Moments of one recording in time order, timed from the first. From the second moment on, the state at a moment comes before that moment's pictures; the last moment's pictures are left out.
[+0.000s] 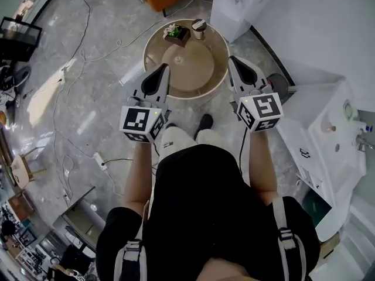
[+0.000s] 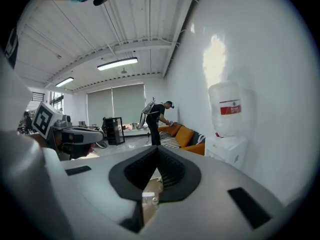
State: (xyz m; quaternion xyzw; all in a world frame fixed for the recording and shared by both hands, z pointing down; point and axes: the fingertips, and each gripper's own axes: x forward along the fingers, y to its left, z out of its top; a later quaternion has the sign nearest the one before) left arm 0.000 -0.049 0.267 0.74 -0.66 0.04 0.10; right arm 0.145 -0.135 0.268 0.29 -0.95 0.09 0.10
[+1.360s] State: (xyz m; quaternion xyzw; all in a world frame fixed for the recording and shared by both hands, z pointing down) left arm -0.125 -0.135 0.434 0.78 -0.61 0.03 0.14; right arm -0.006 -0.199 0.381 0.28 -0.93 0.12 0.20
